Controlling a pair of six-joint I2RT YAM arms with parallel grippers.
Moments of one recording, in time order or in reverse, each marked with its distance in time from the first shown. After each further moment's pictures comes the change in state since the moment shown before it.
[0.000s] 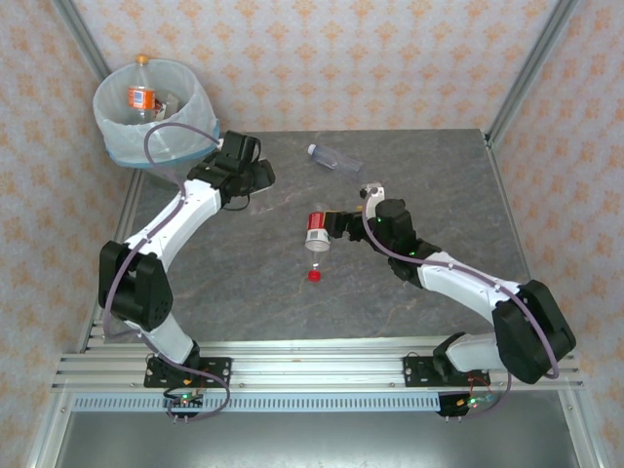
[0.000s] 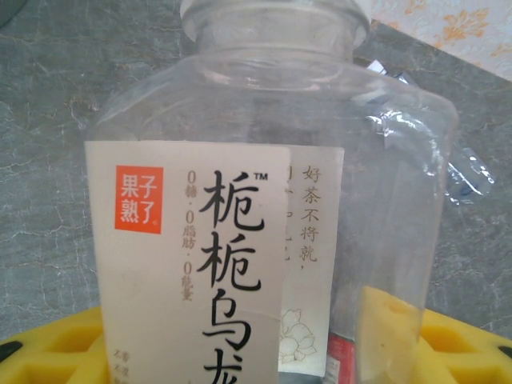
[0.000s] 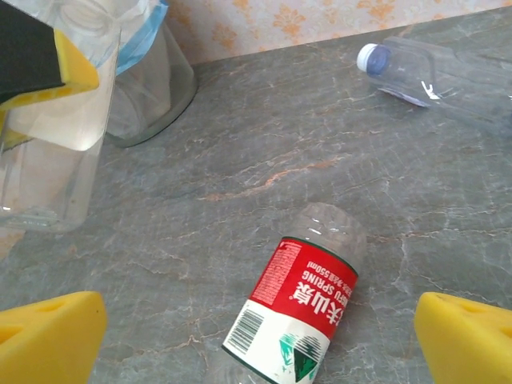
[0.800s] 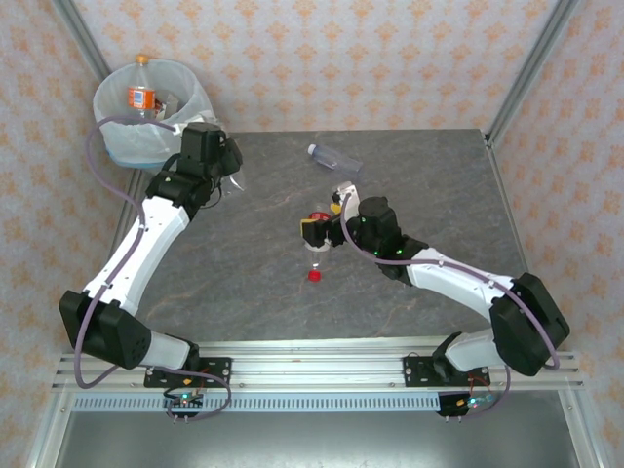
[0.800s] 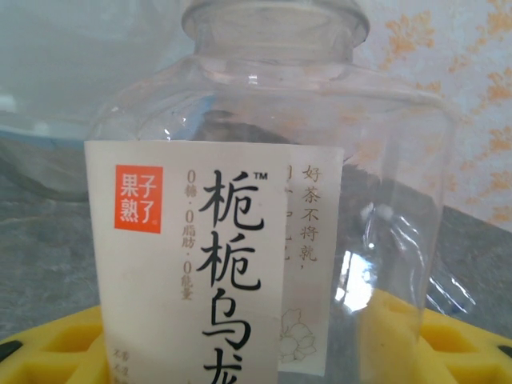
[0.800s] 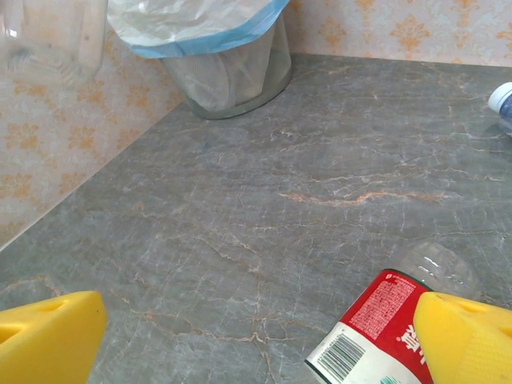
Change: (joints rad) left arm 0.070 -0.241 -0.014 0.027 -0.214 0.070; right arm 0.111 0.050 0.093 -0.009 -0.082 -0.165
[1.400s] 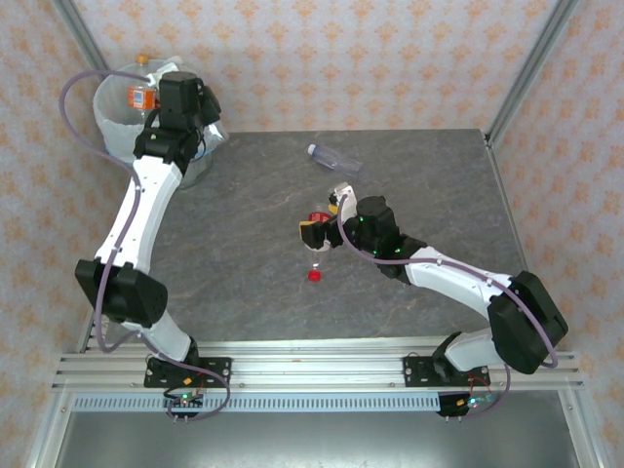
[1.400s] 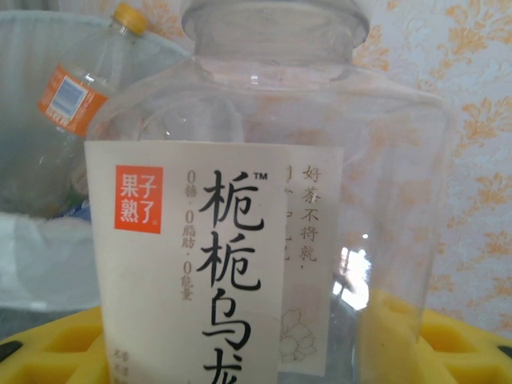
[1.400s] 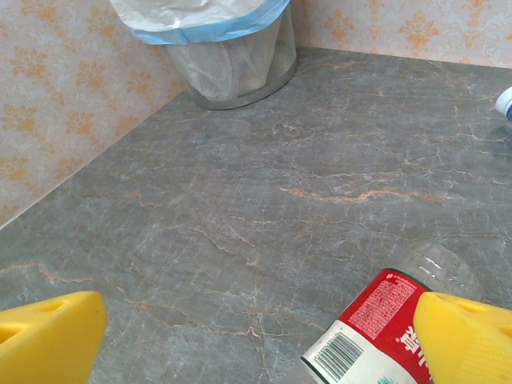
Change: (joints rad) left arm 0.135 0.282 0.461 -0.007 -0.014 0.076; right arm 0.002 0.008 0.007 -0.012 -0.006 -0.037
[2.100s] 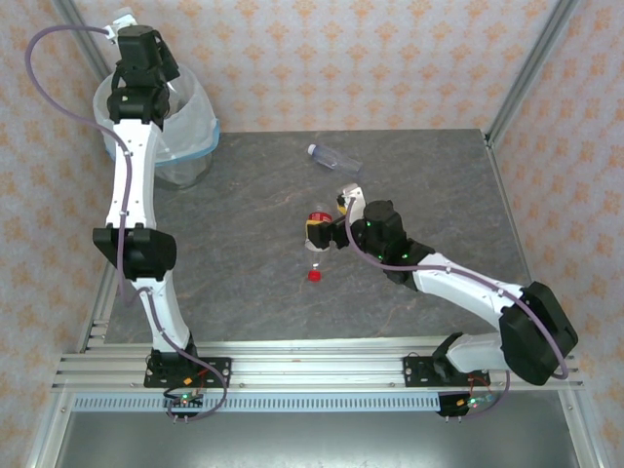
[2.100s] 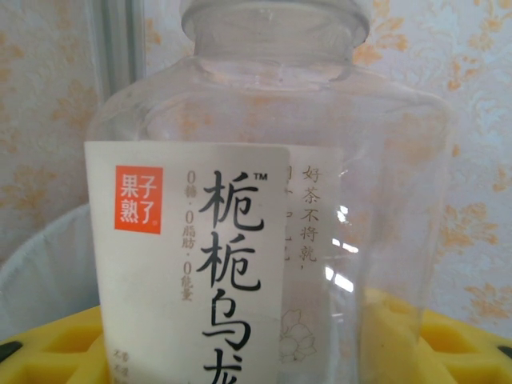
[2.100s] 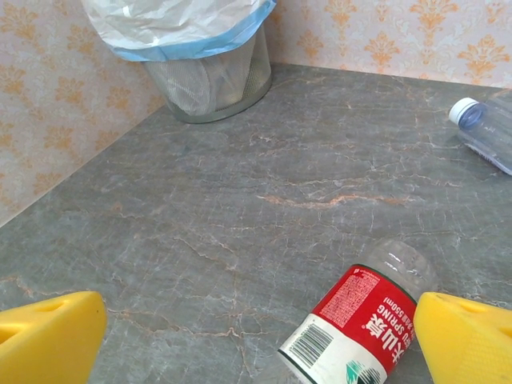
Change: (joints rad) left arm 0.180 0.363 0.599 -0.080 -0.056 0.195; right arm 0.000 -0.078 -0.046 -0.003 0.074 0.000
